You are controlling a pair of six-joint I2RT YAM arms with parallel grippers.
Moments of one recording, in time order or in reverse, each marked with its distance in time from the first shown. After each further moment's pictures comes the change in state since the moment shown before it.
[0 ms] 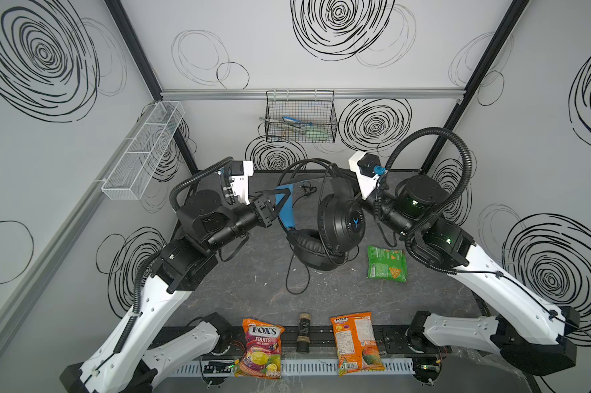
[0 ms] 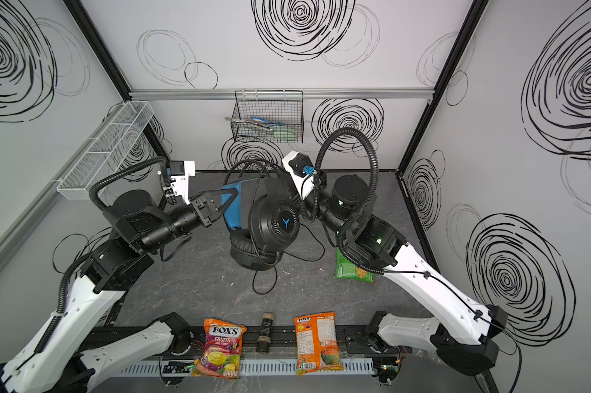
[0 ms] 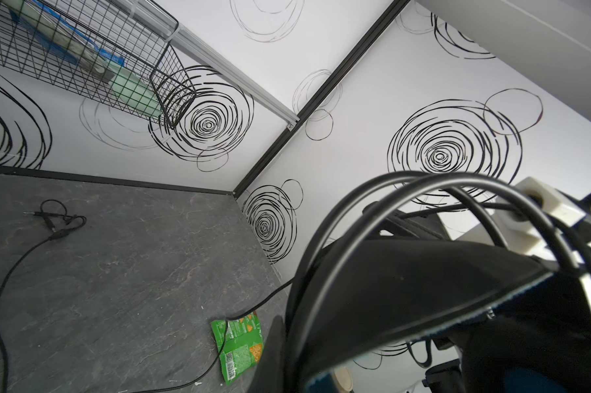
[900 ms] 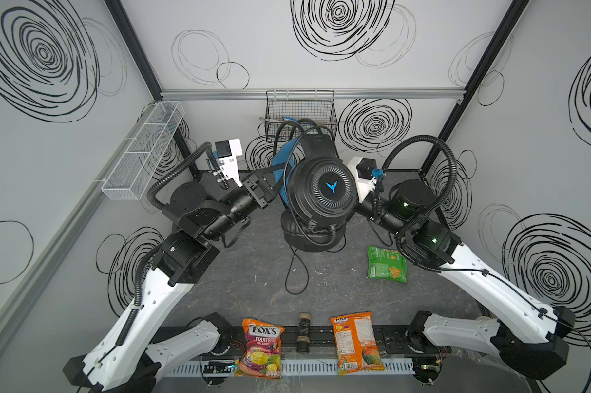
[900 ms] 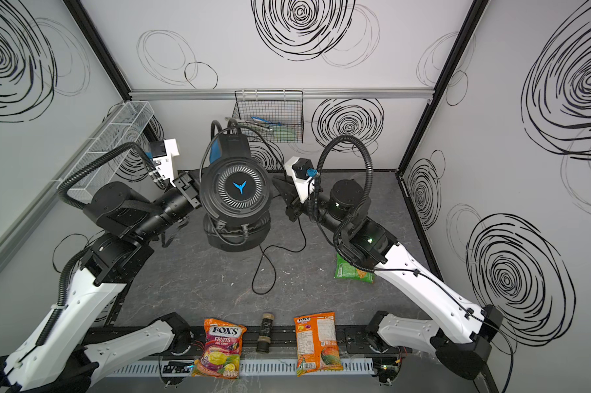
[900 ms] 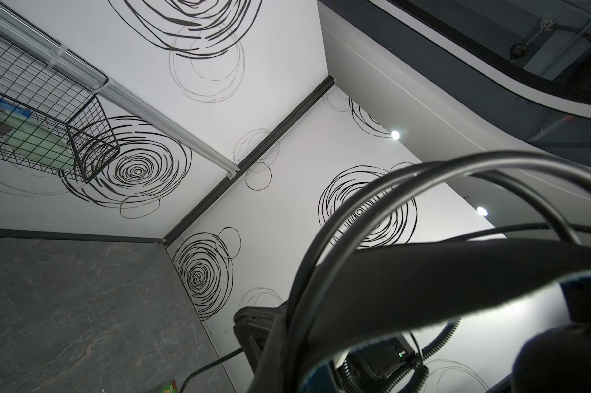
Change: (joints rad) left arm 0.000 0.055 0.089 0.222 -0.011 -0.181; right arm -0.061 -0.006 -0.154 0.141 -0.197 0.149
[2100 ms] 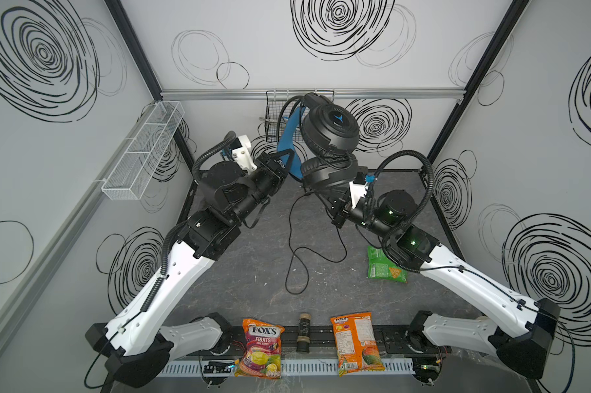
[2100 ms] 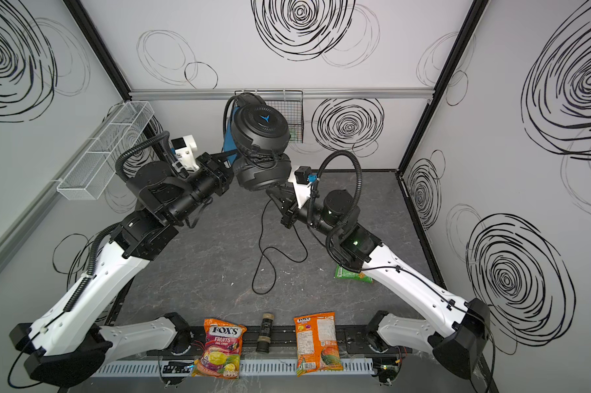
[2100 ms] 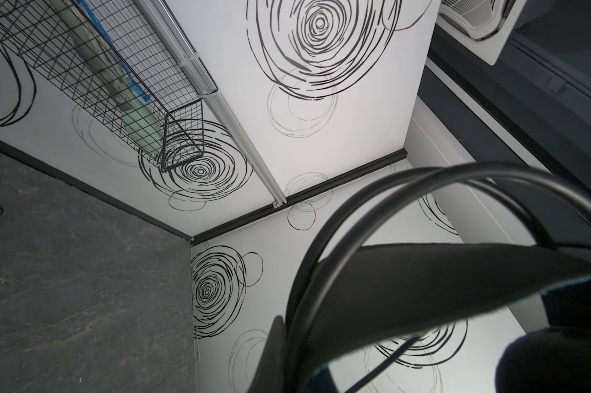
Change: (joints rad) left arm -0.030 0.186 0.104 -0.079 -0.294 -0.248; right arm -0.031 0.018 -0.200 0.247 -0.143 0.256
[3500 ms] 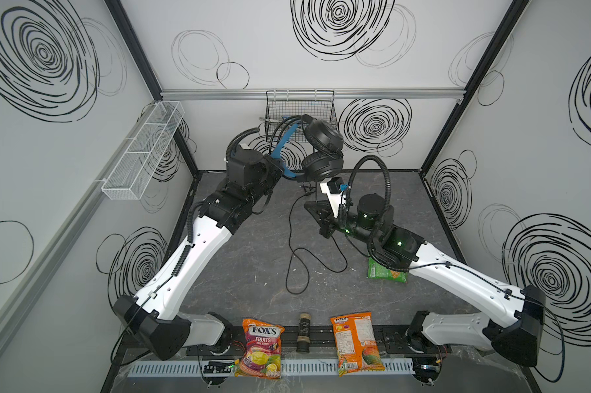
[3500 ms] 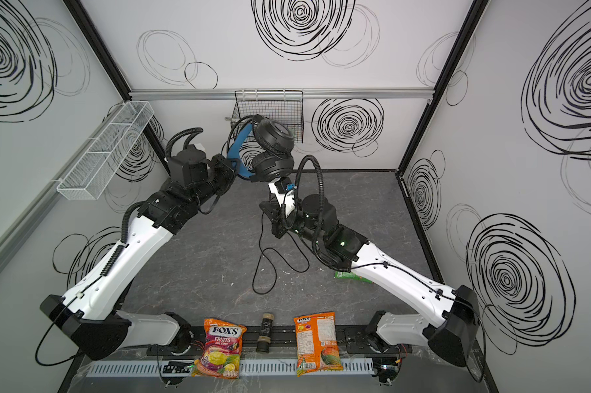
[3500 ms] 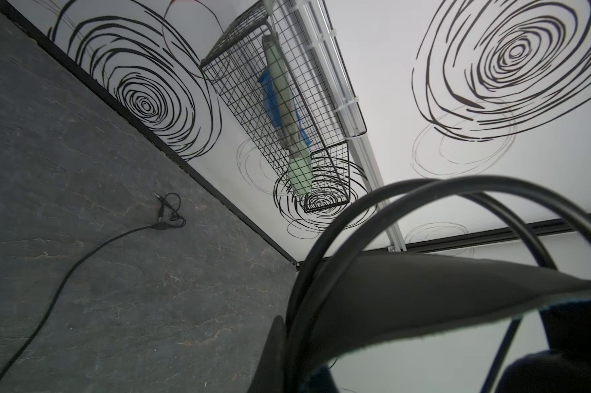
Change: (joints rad) left arm 0.130 0.181 0.063 -0.253 -0.145 0.052; right arm 0.114 0.068 0.043 -0.238 0.179 -0.071
